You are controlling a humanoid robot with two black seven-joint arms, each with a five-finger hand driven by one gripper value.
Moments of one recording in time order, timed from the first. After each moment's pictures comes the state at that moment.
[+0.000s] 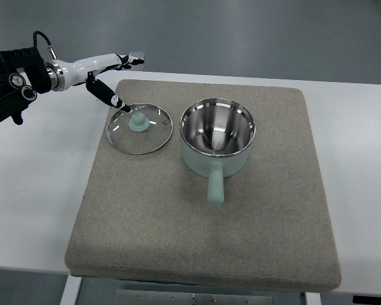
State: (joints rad) left arm -1.10 0.57 -0.31 -0.91 1.11 -0.25 -0.14; right arm 0.03 0.00 -0.06 0.15 0.03 0.01 0.10
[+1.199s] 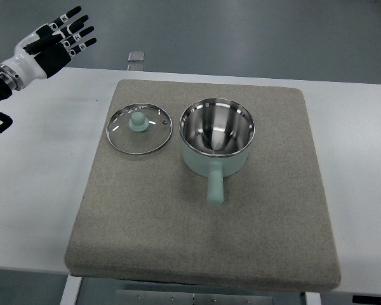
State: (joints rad) left arm -0.95 0.56 -0.48 -0.63 -0.28 -0.57 -0.09; right arm 0.03 0.00 -0.05 0.16 0.03 0.02 0.10
